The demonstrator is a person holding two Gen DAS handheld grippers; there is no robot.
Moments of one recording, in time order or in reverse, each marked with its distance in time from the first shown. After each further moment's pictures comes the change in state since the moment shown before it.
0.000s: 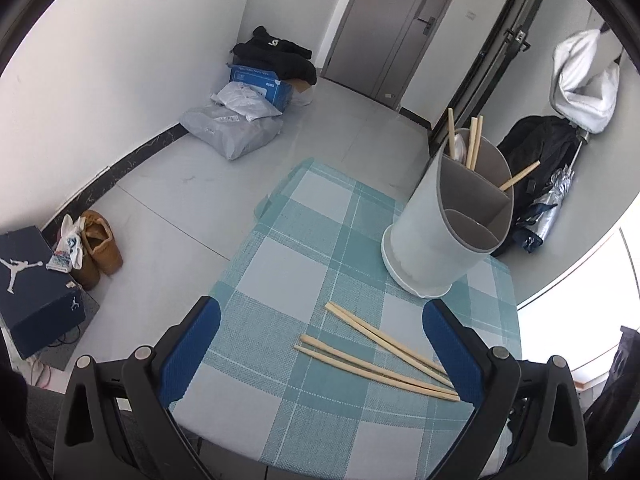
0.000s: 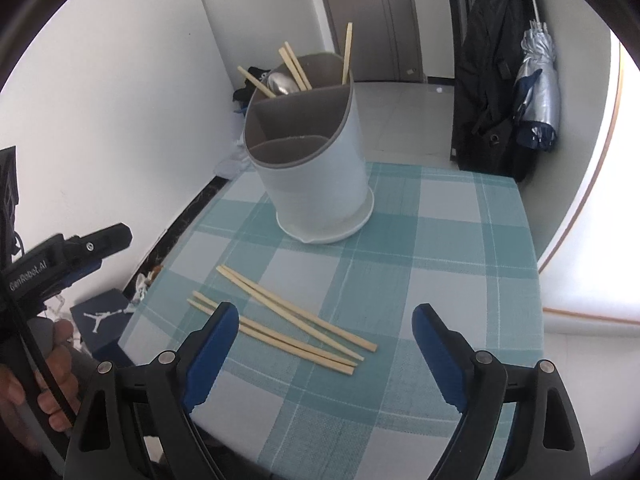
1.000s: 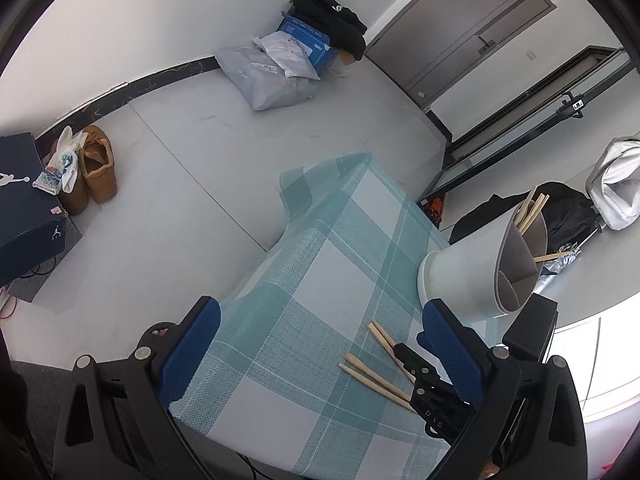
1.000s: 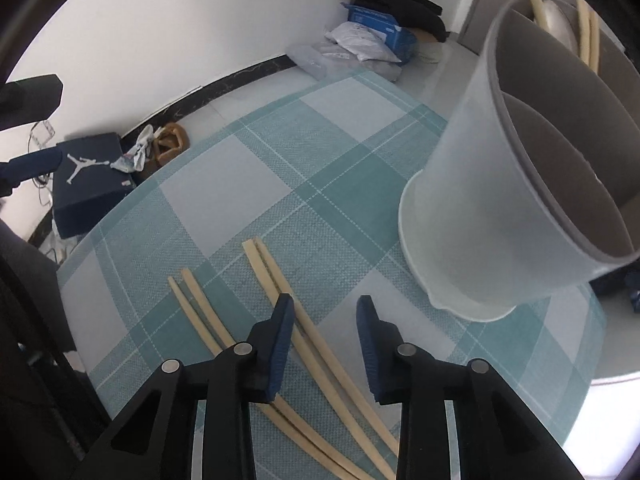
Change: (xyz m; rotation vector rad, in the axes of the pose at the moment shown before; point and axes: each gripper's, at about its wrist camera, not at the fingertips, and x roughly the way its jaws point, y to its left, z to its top) left arm 0.021 0.074 0.028 -0.287 0.136 -0.085; right arm 0.129 0.109 0.034 -0.547 0.312 0.016
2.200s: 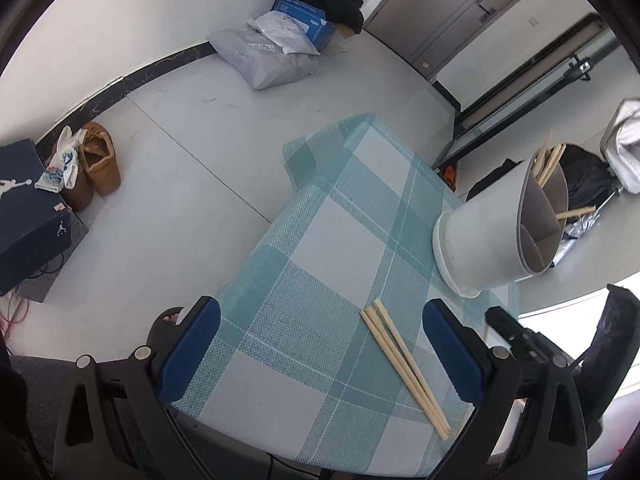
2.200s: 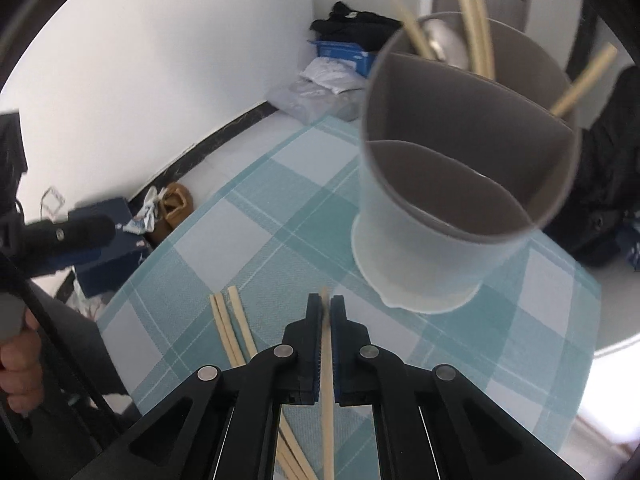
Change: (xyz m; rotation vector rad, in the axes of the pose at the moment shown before) left arm 0.020 -0.016 -0.021 0.090 0.080 0.087; right arm -0.058 -0.061 -0.026 0.299 -0.176 0.085
